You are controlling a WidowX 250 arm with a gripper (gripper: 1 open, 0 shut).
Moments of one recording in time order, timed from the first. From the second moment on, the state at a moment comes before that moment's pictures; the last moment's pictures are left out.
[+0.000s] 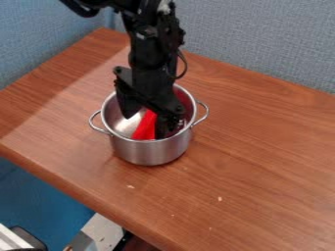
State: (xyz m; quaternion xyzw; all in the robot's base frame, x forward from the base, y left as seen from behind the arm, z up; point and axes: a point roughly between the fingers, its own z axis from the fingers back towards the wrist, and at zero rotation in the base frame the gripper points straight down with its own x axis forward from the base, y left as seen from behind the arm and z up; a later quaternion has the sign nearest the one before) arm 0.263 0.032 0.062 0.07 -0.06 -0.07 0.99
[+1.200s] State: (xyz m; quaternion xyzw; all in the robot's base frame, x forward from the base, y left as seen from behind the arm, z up) arm 0.268 0.030 0.050 0.06 -0.04 -0.08 0.99
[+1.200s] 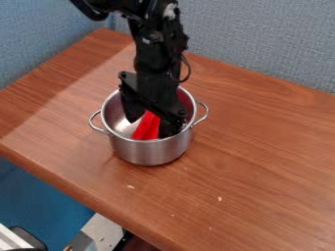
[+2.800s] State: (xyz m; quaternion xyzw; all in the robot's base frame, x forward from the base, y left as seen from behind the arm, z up) arm 0.278 0.011 0.123 0.01 -0.10 -0.09 0.99
